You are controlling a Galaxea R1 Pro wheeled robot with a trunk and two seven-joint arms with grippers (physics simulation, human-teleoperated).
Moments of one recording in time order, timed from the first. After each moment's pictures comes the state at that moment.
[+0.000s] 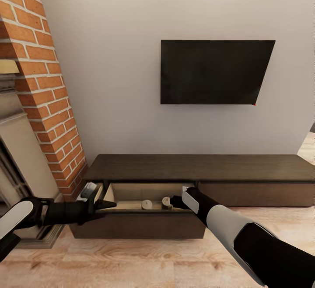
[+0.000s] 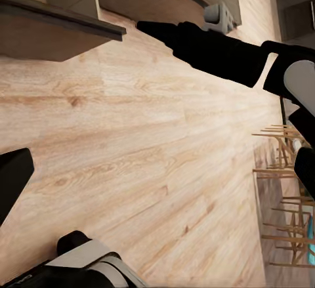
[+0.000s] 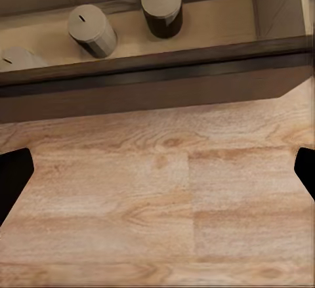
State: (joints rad) left arm -0.41 0.64 -0.35 -1.61 1.83 0.99 0.25; right arm -1.00 0.14 0.71 -0.19 -0.97 0.46 -0.27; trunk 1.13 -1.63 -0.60
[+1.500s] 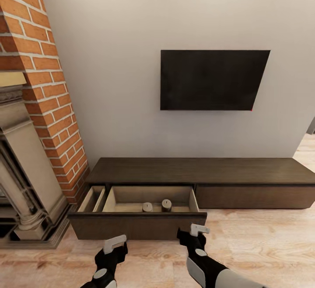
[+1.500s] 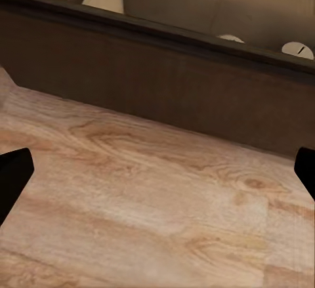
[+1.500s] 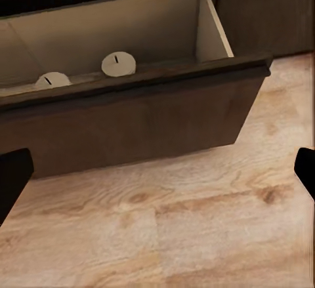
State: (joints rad) left arm -0.37 0.10 -0.83 -0.76 0.89 -0.14 0.58; right arm -0.62 0.13 0.72 -0.18 -0.79 -0.29 -0.29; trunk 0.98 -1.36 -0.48
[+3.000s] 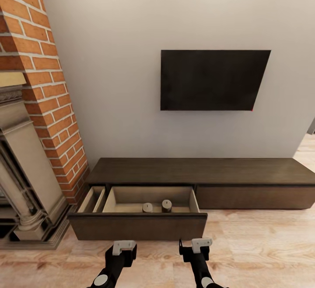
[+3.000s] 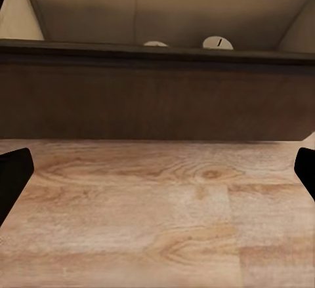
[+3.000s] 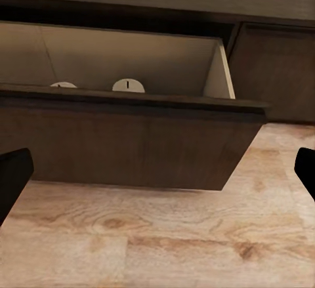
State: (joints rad) left arm -0.37 0.10 -0.88 -0.71 0.77 -0.18 0.35; right arm -0.53 0.13 0.72 -0.09 -0.50 -0.57 -0.27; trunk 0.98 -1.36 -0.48
